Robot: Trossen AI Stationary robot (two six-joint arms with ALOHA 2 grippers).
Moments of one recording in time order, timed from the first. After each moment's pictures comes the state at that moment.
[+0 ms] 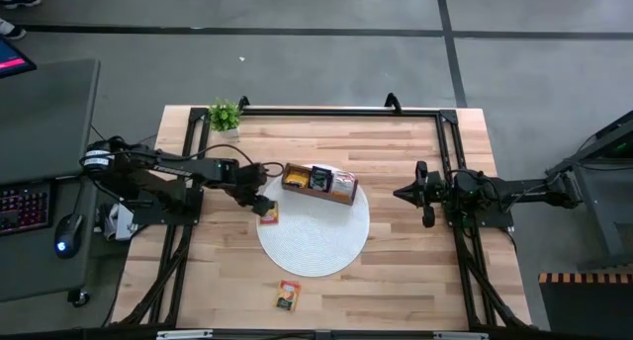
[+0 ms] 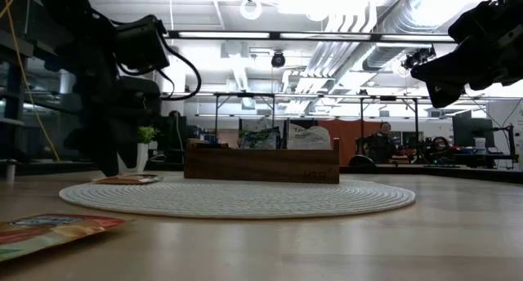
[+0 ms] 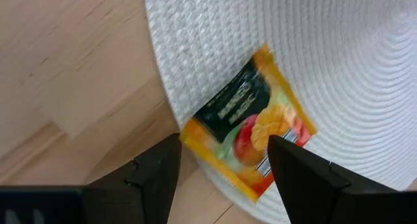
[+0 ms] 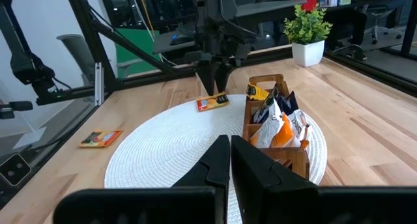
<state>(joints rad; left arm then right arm) 0.13 1.29 0.53 -0.37 0.20 -0.87 0.02 0.14 0.01 0.03 0.04 0.20</state>
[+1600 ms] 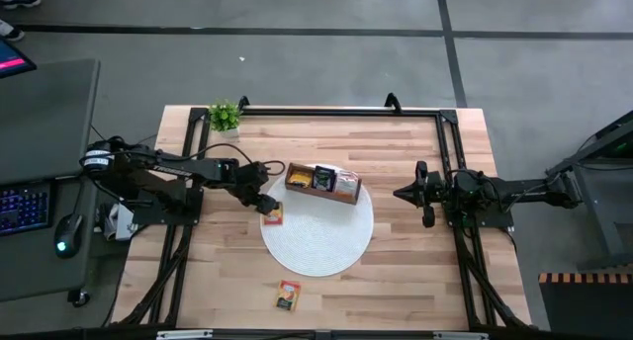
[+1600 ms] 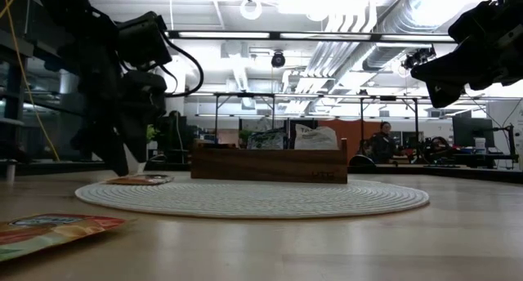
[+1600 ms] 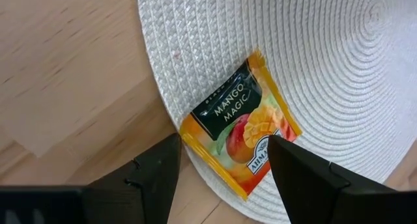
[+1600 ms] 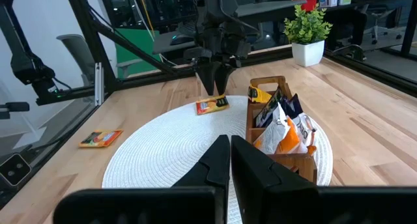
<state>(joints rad) 0.13 1.29 0.53 -0.29 0.22 -0.90 0.02 0.14 0.01 0.03 0.04 0.20</state>
